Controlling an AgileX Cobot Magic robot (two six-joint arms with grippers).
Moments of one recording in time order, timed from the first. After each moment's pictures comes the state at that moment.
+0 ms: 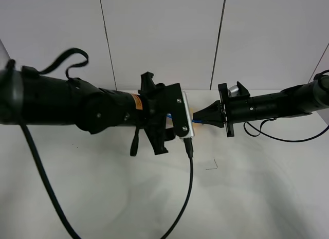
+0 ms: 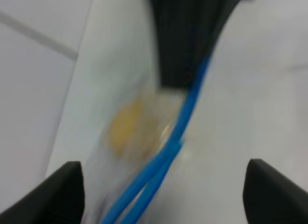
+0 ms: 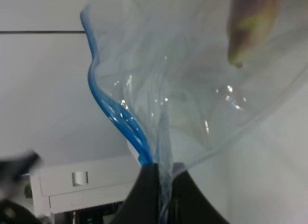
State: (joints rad) left arm -0.78 1.71 -1.01 0.02 -0.17 0.85; right arm 0.00 2.10 -1.14 1.49 1.21 -0.94
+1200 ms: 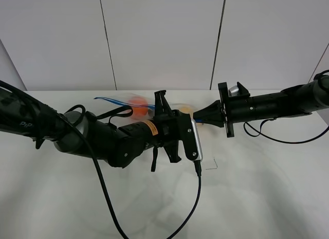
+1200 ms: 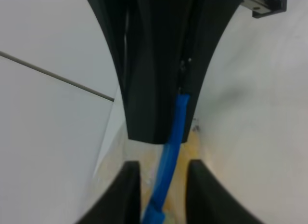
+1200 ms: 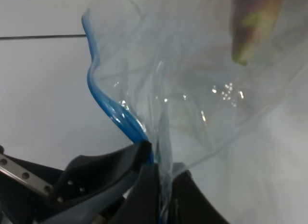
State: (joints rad) left arm -0.80 1.95 -0.96 -0.07 -0.70 1.04; right arm 0.00 2.10 -1.14 1.49 1.21 -0.91
